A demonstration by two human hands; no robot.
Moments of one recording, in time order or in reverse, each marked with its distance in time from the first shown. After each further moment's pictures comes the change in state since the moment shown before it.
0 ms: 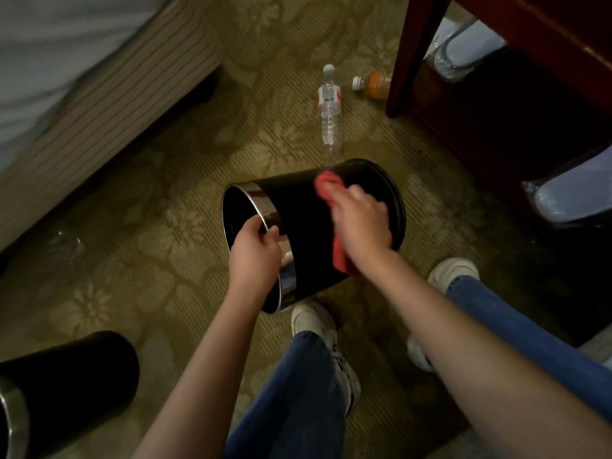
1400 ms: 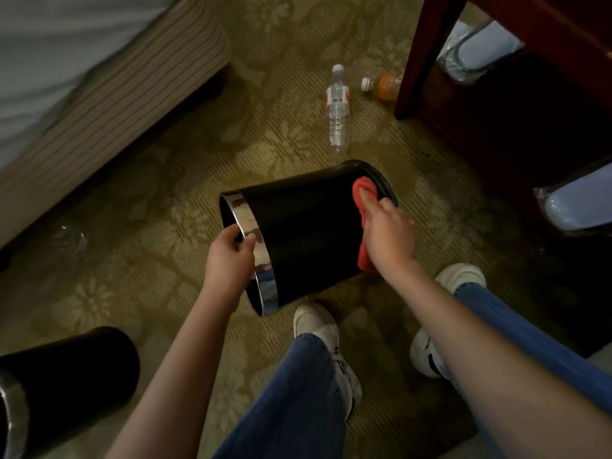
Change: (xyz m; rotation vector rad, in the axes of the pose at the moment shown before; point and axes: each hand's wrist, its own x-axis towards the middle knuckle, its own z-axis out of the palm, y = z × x) left_hand 0.010 -0.020 -0.028 -0.153 -0.026 -0.093; right_hand -0.007 0.031 0.004 -0.061 -0.131 0.206
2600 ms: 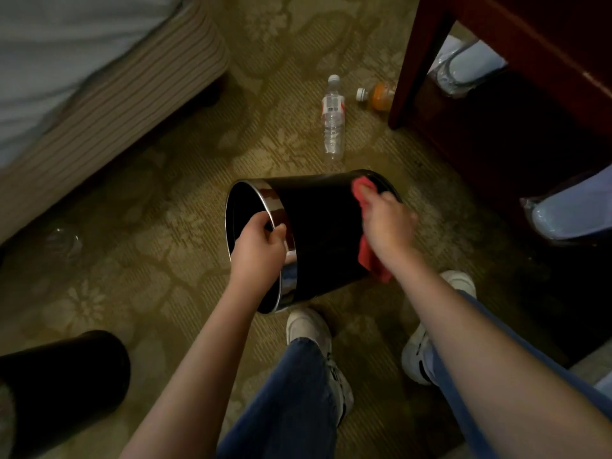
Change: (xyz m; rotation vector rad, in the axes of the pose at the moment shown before) left_hand 0.002 0.018 0.033 0.182 -0.031 0.165; right_hand 0.020 0.000 -0.022 0.071 -0.059 0.084
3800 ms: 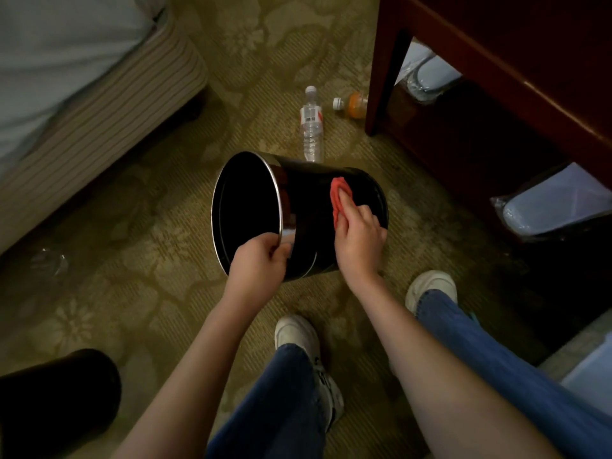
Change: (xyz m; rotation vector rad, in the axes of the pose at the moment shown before) left_hand -0.014 0.016 0.018 0.246 -0.092 0.168; right_hand -0.030 -0.005 0.010 0.265 0.269 0.004
